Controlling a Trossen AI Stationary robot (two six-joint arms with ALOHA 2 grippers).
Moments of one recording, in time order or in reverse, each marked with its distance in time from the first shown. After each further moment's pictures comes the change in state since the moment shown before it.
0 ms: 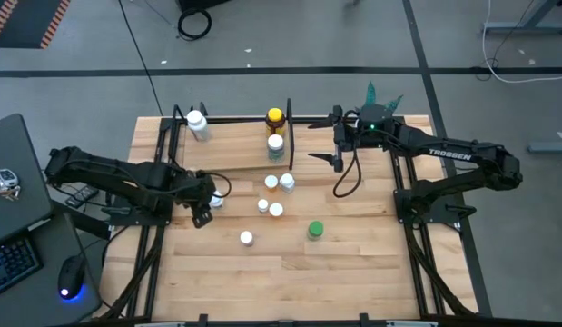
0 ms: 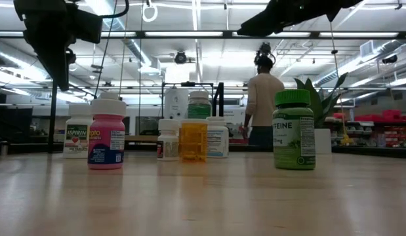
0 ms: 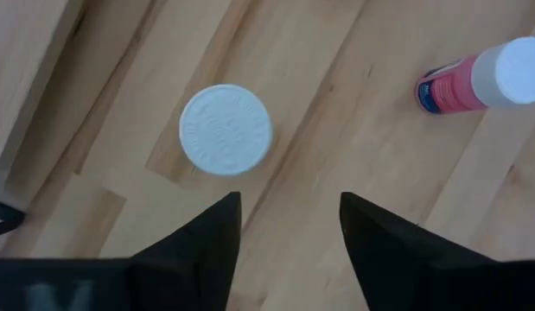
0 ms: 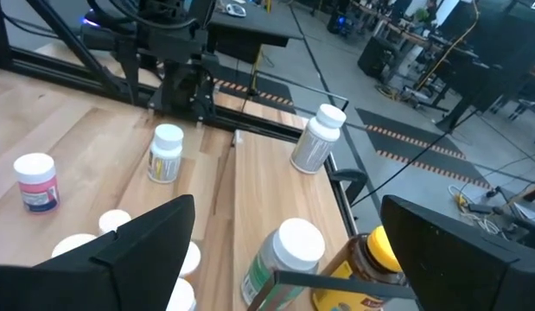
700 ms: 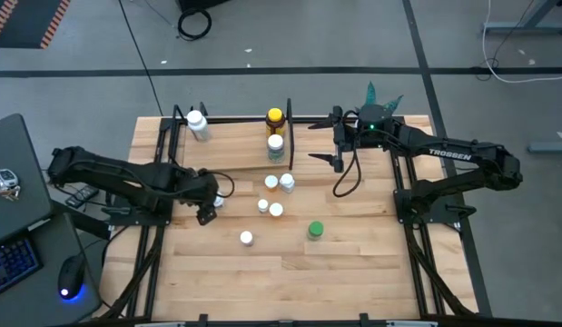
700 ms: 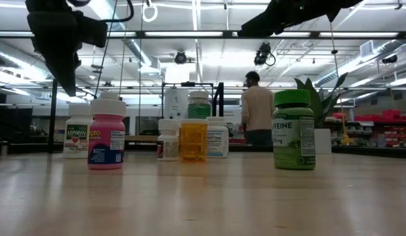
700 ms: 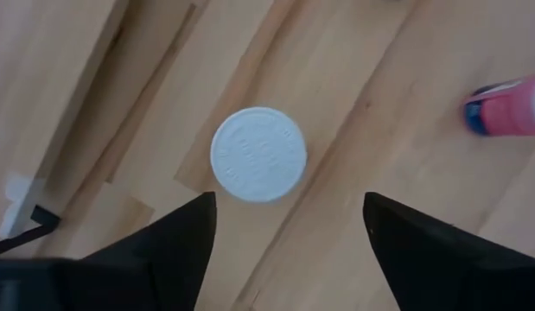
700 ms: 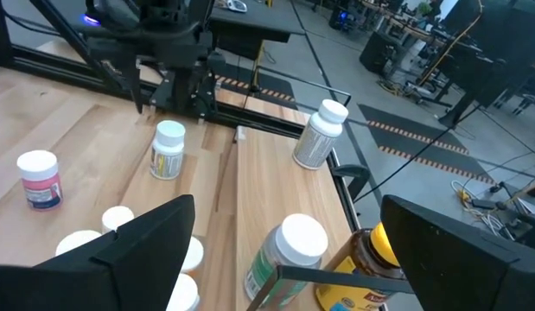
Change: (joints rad) left arm 0.009 0.069 0.000 0.014 -0.078 -0.006; right arm 0.000 0.000 0.000 -0.010 0.000 0.005
